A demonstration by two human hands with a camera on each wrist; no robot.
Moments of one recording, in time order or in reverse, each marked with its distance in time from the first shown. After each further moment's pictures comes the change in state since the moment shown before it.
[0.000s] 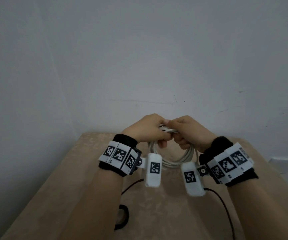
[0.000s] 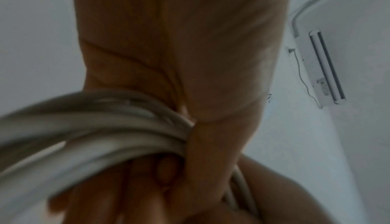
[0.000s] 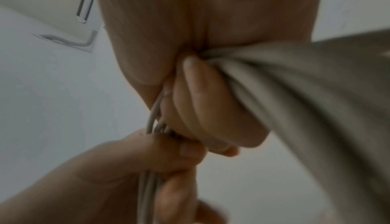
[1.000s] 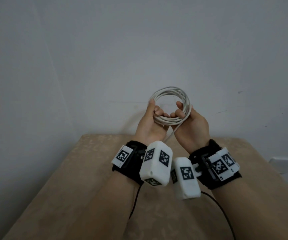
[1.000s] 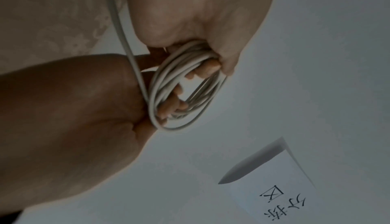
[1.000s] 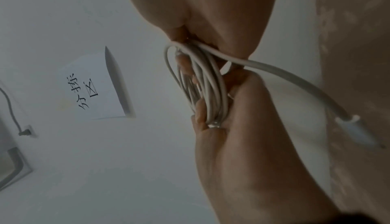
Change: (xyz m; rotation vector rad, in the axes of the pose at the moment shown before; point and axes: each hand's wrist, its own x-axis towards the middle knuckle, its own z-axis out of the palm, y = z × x) left_hand 0.029 0.010 0.025 -1.764 0.373 -0.074; right_hand 0.022 0.006 0.012 1.239 0.280 -0.207
